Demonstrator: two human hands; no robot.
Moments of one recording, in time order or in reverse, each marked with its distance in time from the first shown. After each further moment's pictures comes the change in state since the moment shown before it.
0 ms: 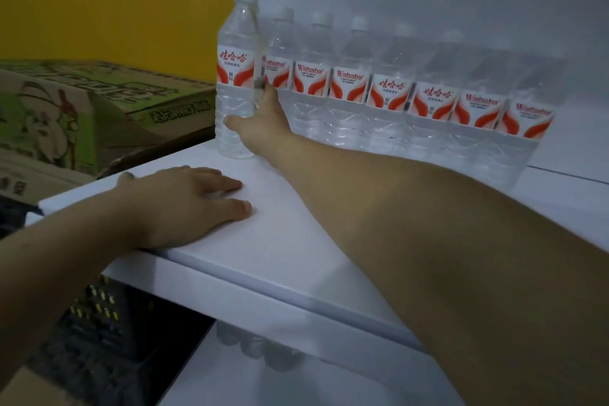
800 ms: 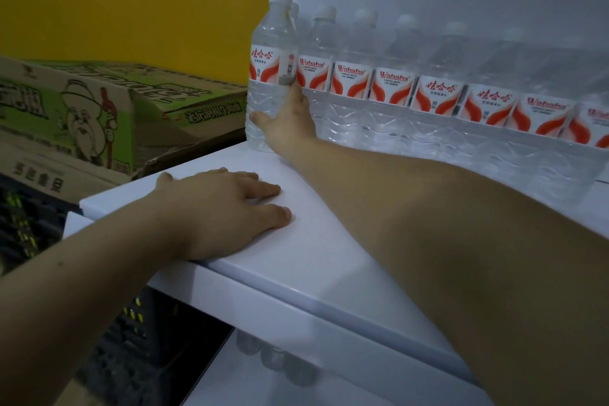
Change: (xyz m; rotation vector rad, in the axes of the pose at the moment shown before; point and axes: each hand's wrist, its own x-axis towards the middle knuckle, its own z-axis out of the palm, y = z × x) left_hand -0.007 0.003 0.000 -0.039 0.019 -0.019; right_hand 0.039 0.018 0.026 -0.298 0.099 -0.104
